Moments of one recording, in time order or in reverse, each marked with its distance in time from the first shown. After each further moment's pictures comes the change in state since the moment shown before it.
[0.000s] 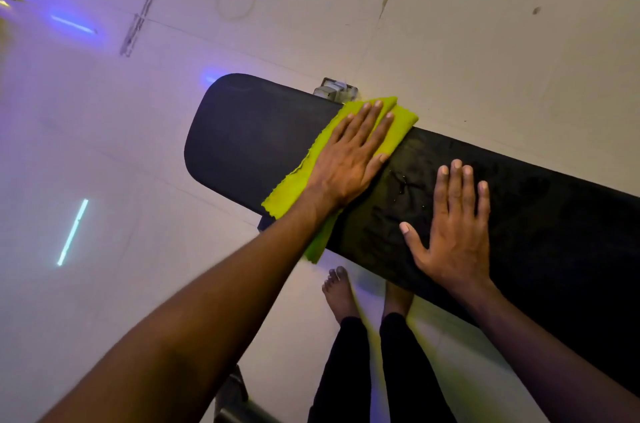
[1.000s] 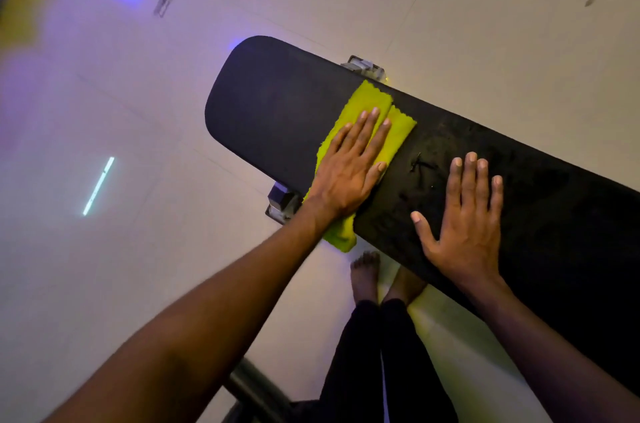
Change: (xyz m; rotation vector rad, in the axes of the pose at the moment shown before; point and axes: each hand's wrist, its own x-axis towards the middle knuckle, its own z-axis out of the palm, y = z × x) left_hand -0.061 0.023 0.013 -0.033 0.043 -0.165; right_hand -0.012 0.014 -0.003 0.057 -0.019 -0.084
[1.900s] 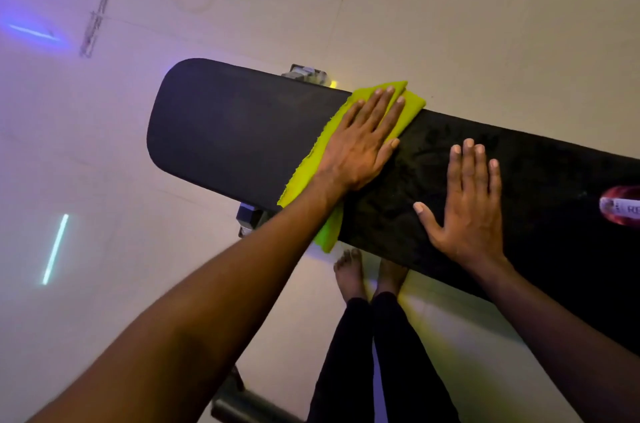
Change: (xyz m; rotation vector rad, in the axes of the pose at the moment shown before) left_hand 0.064 0.068 -0.008 0.004 -0.091 0.248; right_hand -0.030 0.055 -0.004 -0.066 0.031 0.134
